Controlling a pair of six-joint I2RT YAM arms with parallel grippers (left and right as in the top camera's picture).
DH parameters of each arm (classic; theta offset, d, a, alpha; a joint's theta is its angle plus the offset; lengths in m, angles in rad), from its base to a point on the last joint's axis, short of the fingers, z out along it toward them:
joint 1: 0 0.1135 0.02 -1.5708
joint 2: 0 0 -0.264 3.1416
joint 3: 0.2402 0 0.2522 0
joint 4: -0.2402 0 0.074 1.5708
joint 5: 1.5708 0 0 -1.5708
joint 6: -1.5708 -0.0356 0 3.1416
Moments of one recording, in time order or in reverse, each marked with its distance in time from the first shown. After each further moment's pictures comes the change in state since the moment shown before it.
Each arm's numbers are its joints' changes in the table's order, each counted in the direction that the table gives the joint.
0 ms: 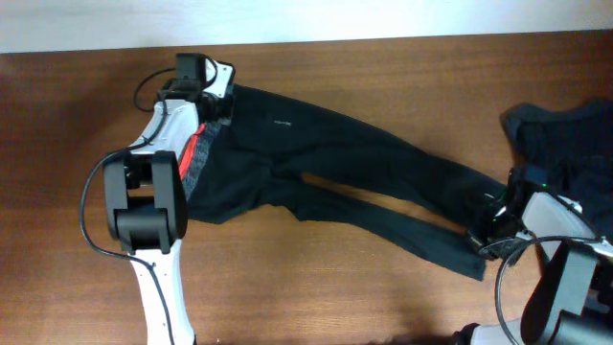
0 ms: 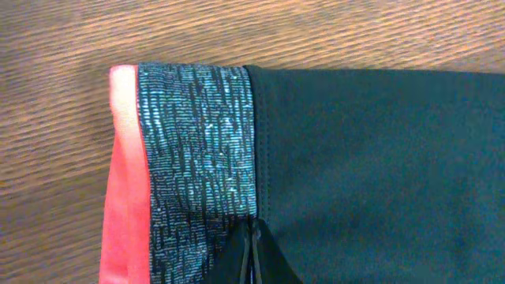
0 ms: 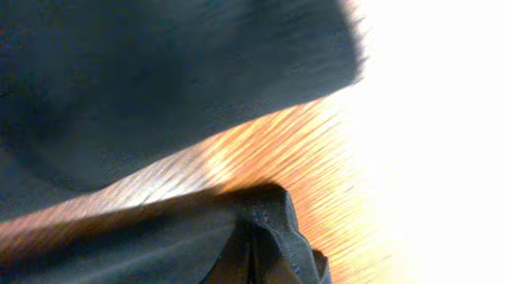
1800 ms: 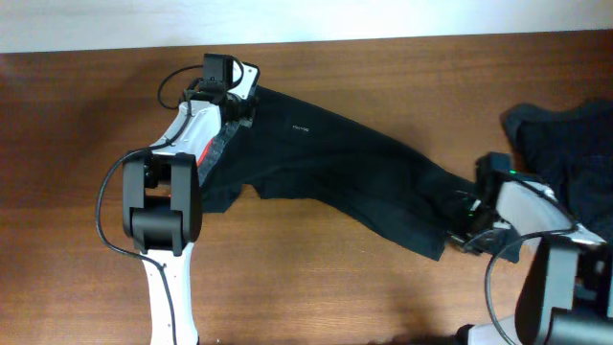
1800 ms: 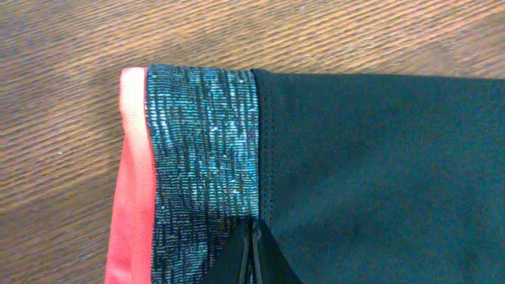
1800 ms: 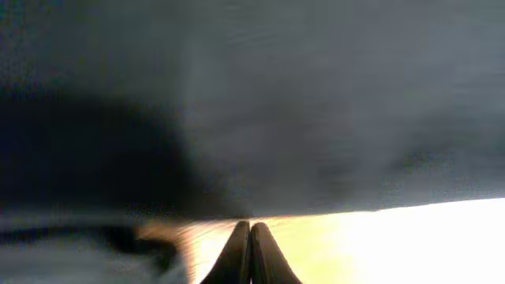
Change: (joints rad) left arm -0.103 -0.002 -0.006 0.023 -0.065 0.003; right arm 0.170 0.022 0.040 -0.082 0.032 0.000
